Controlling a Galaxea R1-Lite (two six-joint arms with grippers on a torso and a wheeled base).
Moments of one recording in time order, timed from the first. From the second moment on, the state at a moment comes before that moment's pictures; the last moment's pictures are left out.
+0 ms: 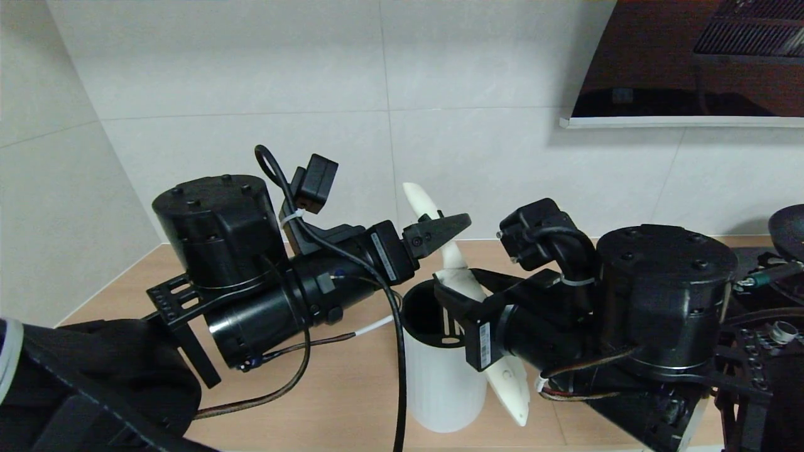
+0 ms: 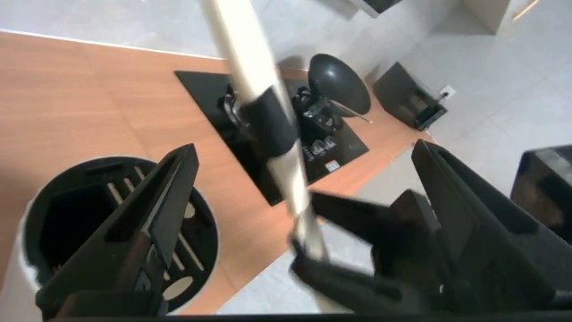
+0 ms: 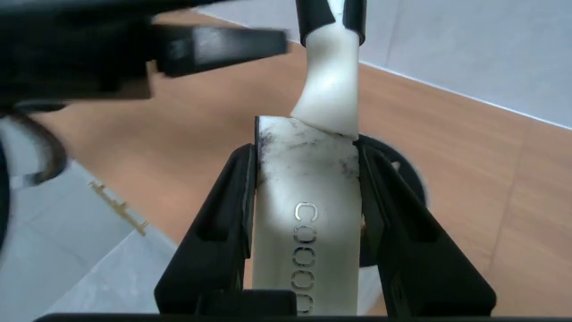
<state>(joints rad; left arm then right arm) -0.68 1.70 -0.78 -0.94 -0.19 -0.68 0.99 1.69 -0.81 -0.75 -0.36 0.09</state>
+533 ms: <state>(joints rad) -0.68 1.72 -0.78 -0.94 -0.18 -0.68 1.03 1.69 -0.79 -0.76 -0.36 0.09</state>
